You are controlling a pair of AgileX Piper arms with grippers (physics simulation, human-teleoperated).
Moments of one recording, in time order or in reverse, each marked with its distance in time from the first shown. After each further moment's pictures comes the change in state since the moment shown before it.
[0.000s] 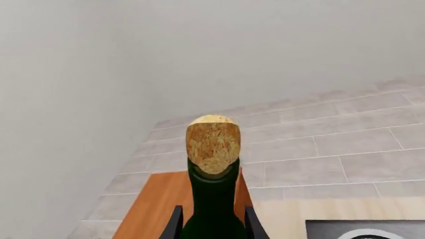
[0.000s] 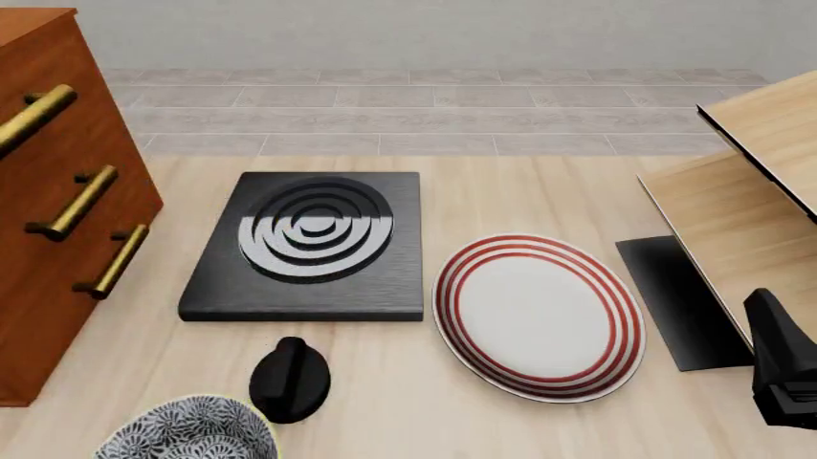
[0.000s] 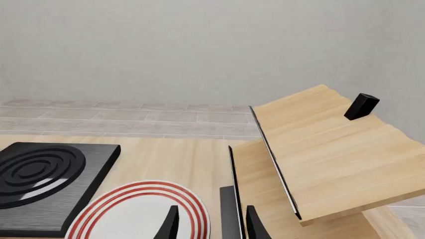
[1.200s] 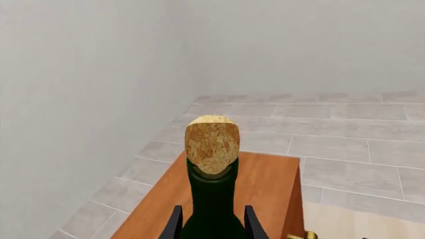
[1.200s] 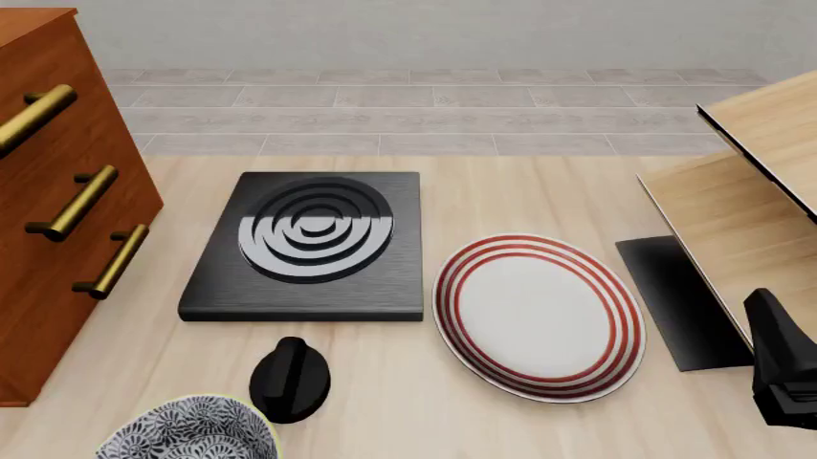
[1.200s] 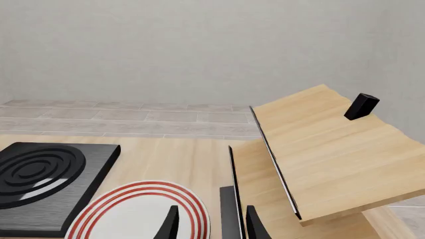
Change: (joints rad) left arm 0.234 0.129 0.230 -0.344 -0.066; right arm 0.000 0.000 0.000 0.000 0.000
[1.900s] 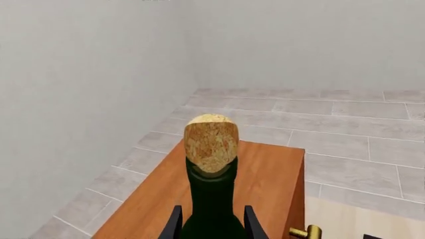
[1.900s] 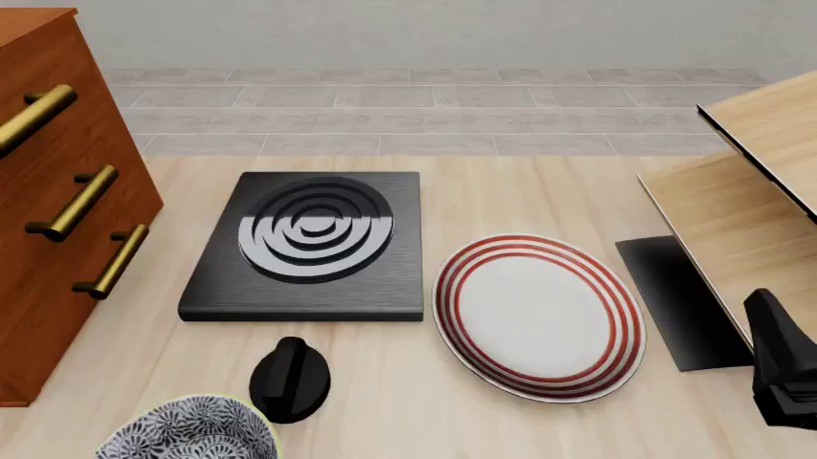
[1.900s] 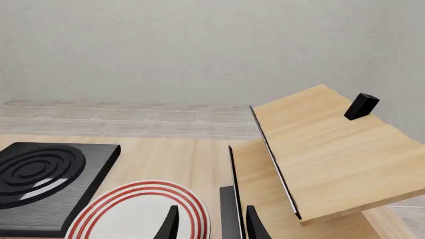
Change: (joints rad) left arm 0.021 0.014 0.090 -0.081 -0.031; right arm 0.000 -0.002 0.000 0.002 0.000
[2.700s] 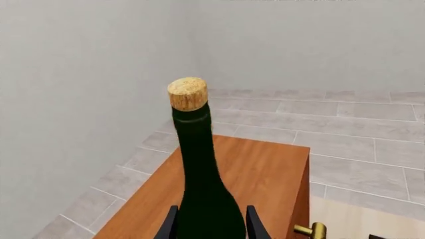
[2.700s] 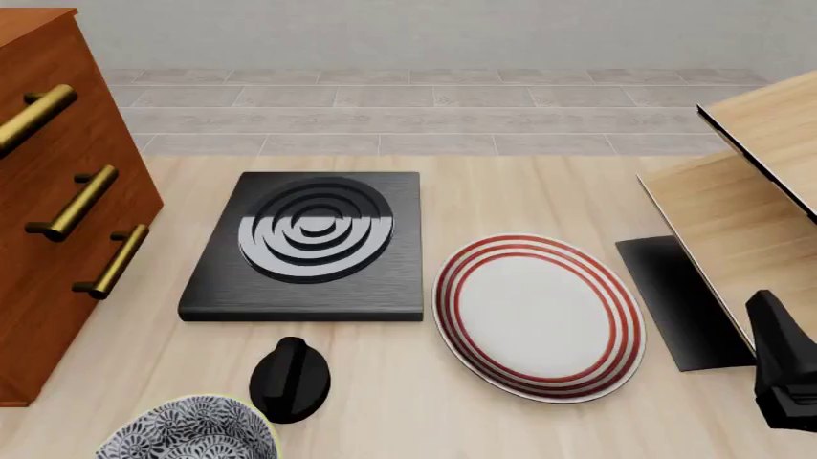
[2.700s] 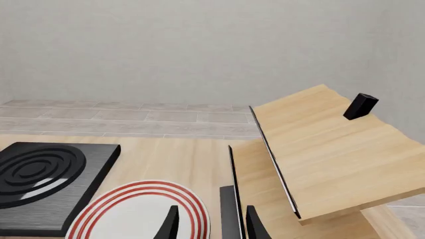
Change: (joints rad) left arm 0.017 -0.025 0.027 -0.011 -0.002; right arm 0.000 -0.021 -0.006 0.027 0.000
